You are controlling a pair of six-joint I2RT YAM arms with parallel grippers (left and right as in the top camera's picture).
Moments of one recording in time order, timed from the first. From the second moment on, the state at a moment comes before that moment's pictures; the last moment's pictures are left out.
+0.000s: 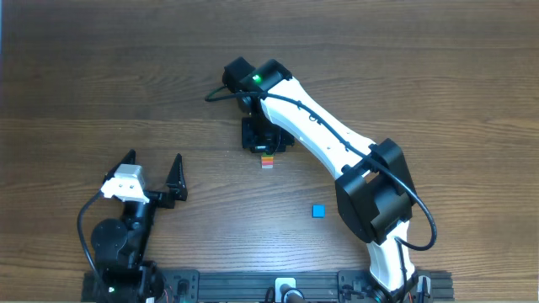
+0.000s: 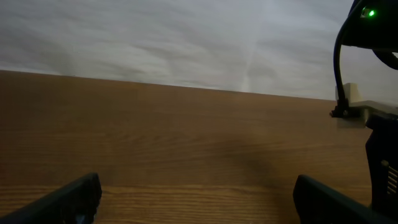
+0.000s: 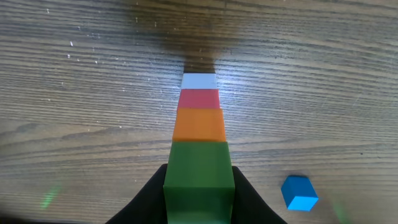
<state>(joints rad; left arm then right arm) -0.01 0.01 0.01 -0.07 0.12 -0.15 0.68 2.09 1.79 -1.35 -0.09 0.62</state>
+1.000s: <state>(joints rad) -0.01 0.01 0.01 -0.07 0.12 -0.15 0.68 2.09 1.79 -1.34 -0.09 0.63</state>
